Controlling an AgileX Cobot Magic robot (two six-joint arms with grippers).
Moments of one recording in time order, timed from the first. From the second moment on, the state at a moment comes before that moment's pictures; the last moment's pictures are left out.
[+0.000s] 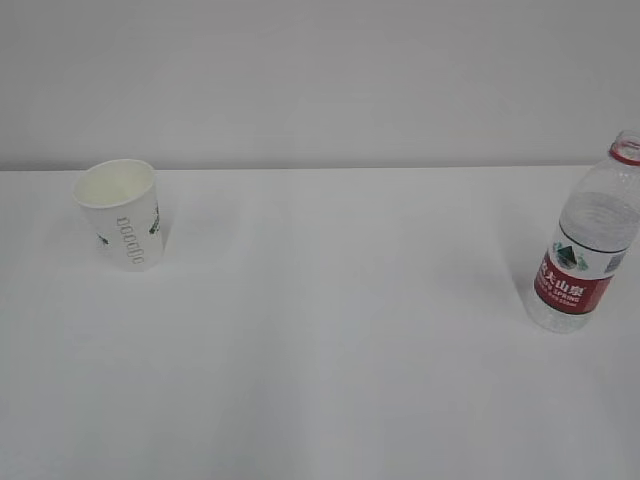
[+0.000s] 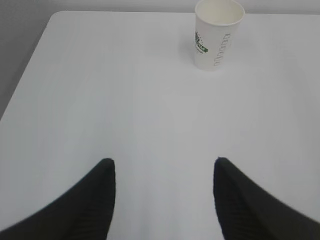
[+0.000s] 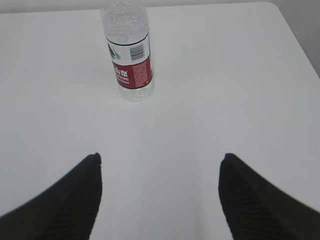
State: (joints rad) left arm -0.08 0.00 -0.52 0.08 1.11 -0.13; right arm 0.09 -0.02 -0.50 -0.11 1.16 0.10
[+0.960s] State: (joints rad) left arm -0.08 0.00 -0.52 0.08 1.11 -0.13; right arm 0.09 -0.02 -0.50 -0.11 1.16 0.10
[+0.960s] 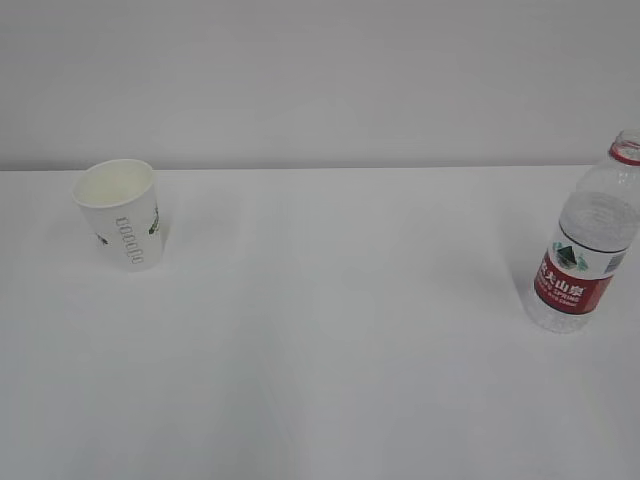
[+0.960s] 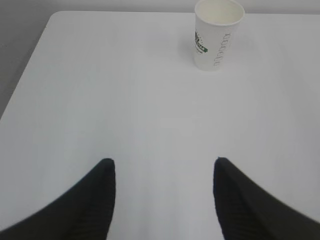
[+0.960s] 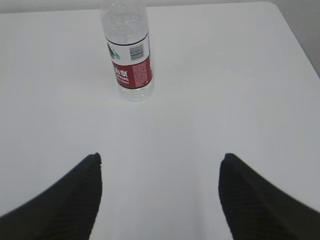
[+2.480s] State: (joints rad) left arm -0.08 0.08 -0.53 0.08 1.08 -0.13; right arm 0.09 0.00 -0.52 -0.11 1.06 0.10
